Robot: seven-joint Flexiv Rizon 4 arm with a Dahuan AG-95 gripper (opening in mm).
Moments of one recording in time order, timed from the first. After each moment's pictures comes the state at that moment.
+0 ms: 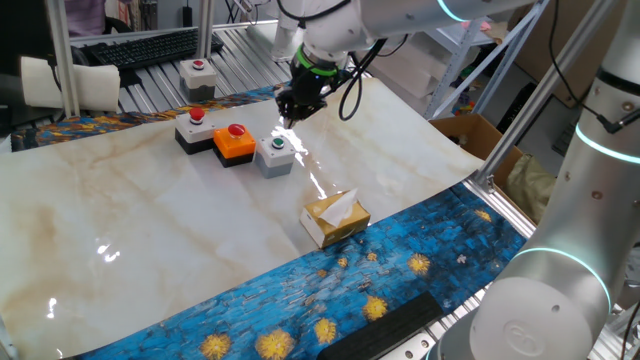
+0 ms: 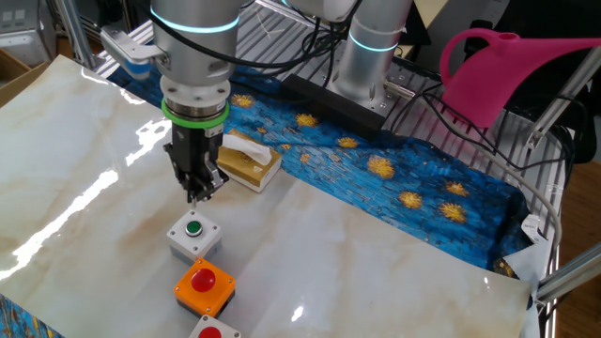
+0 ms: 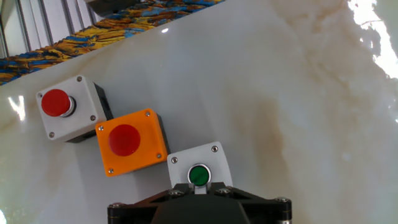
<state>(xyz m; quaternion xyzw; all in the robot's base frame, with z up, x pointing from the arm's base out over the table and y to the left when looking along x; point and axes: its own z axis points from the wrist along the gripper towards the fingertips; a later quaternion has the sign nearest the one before) 0.625 -0.064 0.144 0.15 0.98 0.03 0.09</state>
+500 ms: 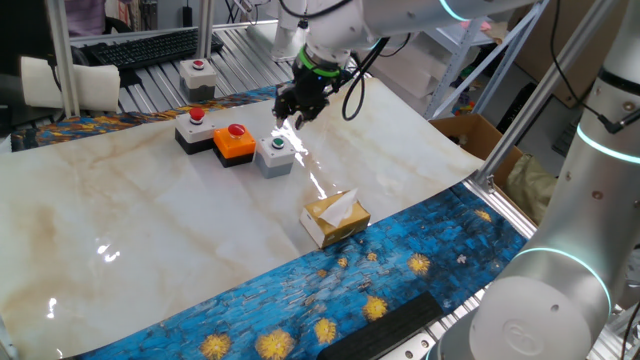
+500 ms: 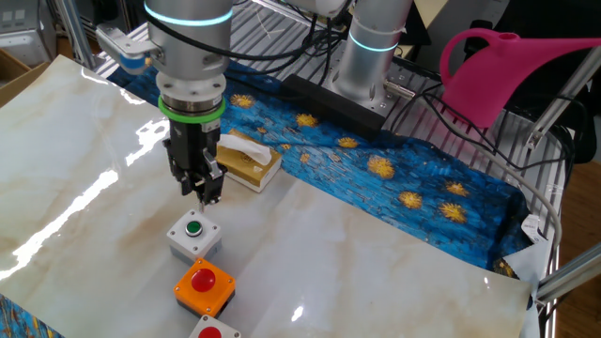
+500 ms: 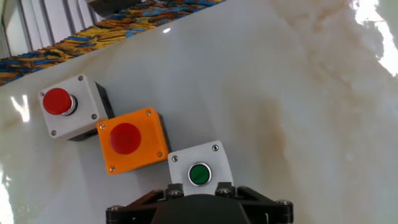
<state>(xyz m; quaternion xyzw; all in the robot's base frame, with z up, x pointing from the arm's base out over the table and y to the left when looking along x) 0.624 -0.064 0.144 0.15 0.98 0.07 0.09</state>
